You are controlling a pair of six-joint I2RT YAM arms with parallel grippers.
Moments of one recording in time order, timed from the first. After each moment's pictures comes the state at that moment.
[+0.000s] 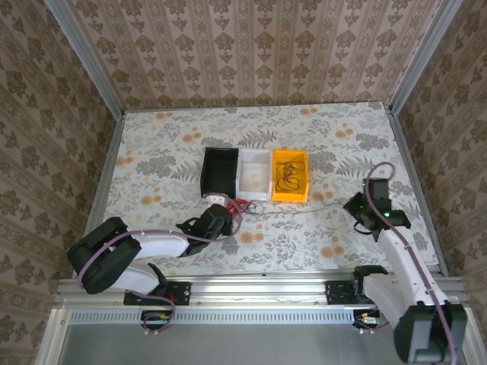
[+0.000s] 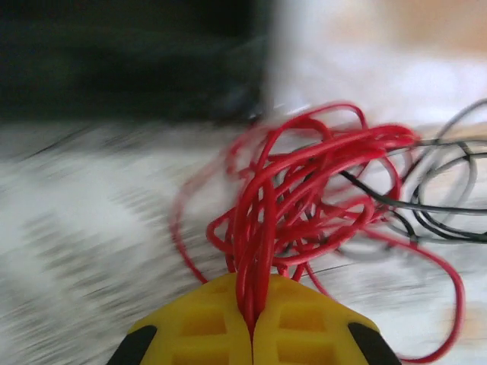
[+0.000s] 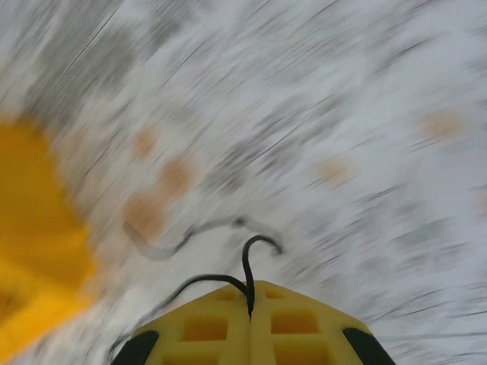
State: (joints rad) left arm -0.91 1.39 0.35 0.24 -0.33 -0.65; right arm -0.09 0.87 0.57 -0.65 0.11 0.74
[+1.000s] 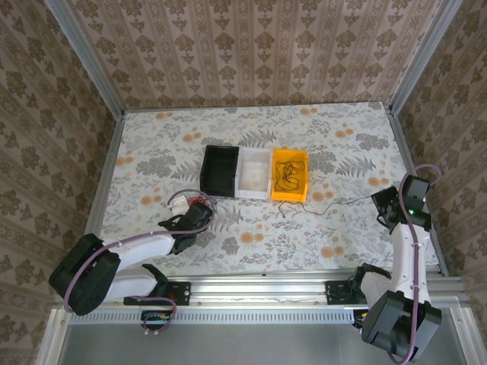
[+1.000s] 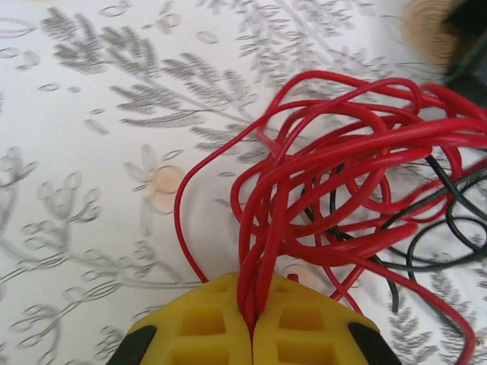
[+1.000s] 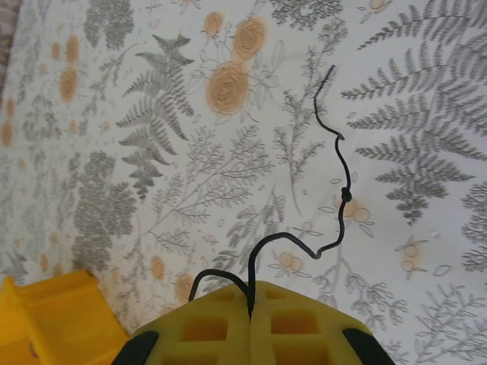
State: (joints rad) left arm -0.73 1.21 0.37 -0.27 -0.53 -1.00; right arm -0.47 0.89 0.64 -0.61 -0.15 0.78
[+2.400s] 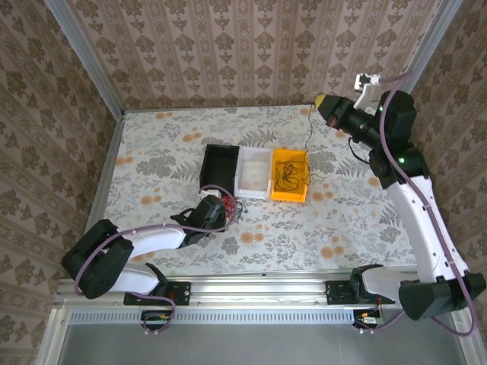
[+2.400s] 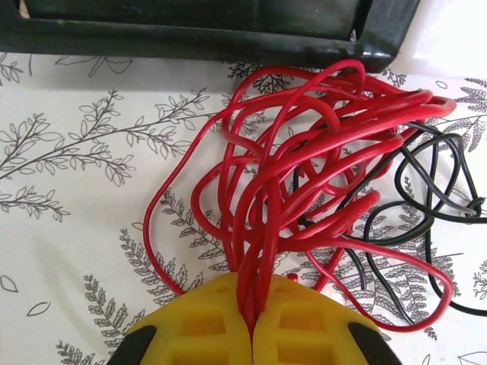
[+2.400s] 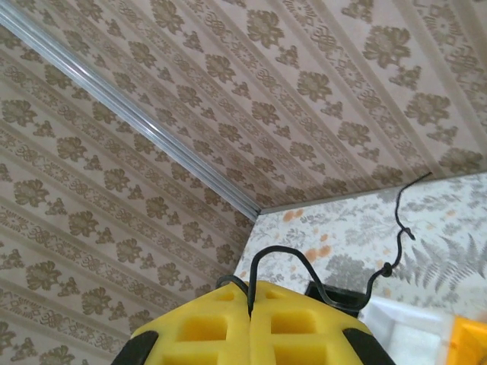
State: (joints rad) left arm -0.82 1.36 0.46 -0.02 -0.23 -0.60; right arm 0.15 1.22 1.43 -0.29 -0.46 0.70
